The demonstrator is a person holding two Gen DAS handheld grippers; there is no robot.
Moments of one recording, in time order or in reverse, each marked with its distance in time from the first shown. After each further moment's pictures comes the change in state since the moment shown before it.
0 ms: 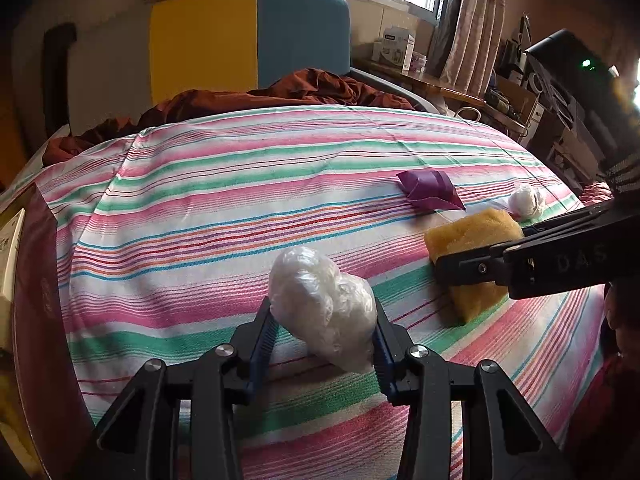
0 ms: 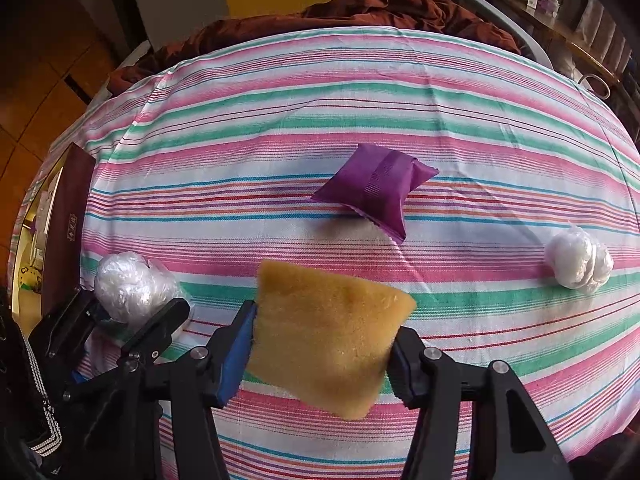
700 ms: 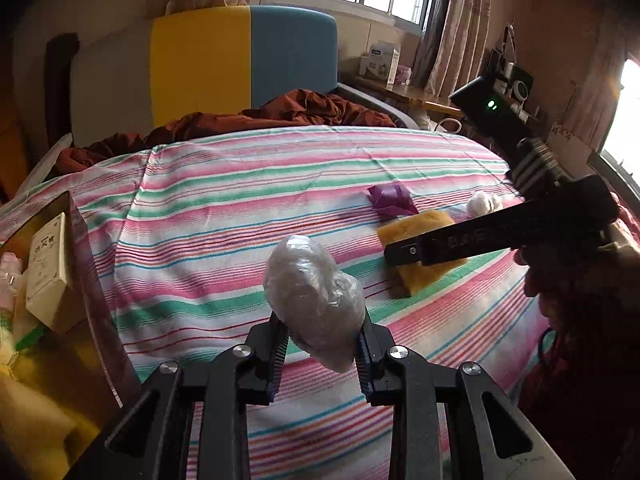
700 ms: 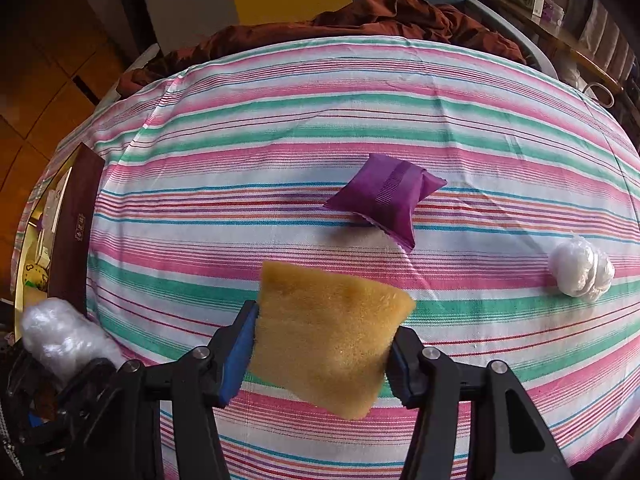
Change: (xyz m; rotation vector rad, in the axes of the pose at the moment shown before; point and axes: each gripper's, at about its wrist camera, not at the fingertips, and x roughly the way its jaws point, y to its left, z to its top) left arm -0.080 -0.001 -0.011 0.011 -0.047 -0.053; right arm -0.006 0.004 -0.002 -0.026 -0.029 0.010
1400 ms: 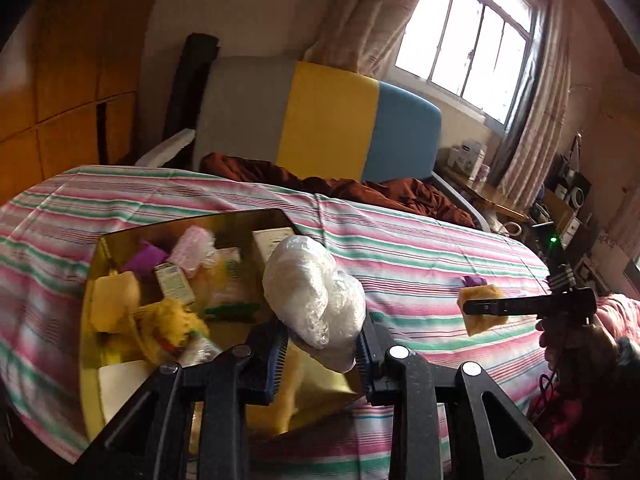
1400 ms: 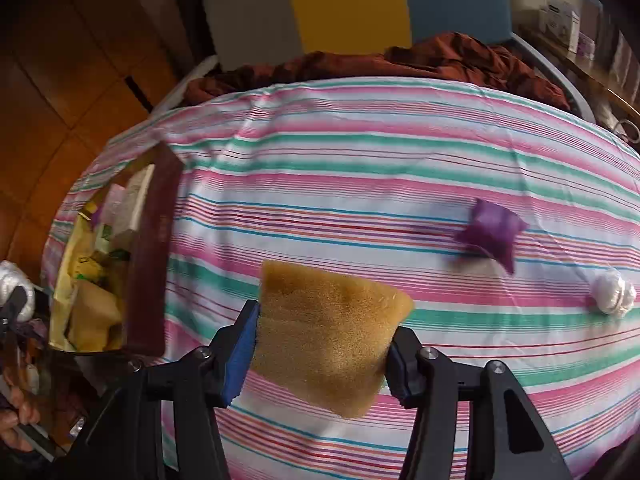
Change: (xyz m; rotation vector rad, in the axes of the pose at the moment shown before) left arm -0.164 0.154 -0.045 -0.308 -0.224 0.201; right arm -0.029 0.088 -0.004 -0.088 -0.111 0.148
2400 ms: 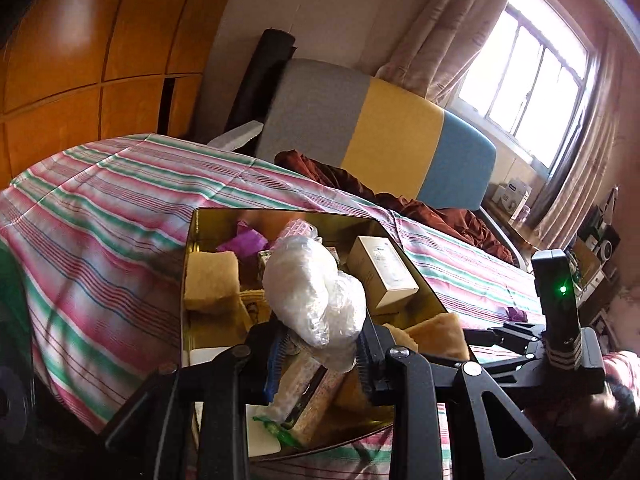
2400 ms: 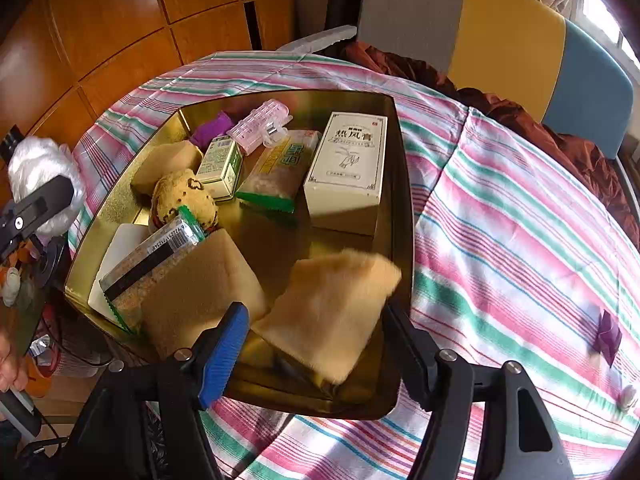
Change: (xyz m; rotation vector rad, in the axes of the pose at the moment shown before) left arm -0.019 0.088 -0.015 -0.156 -0.033 0.091; right arm 0.064 0.203 -0.024 -0.400 0.047 -0.005
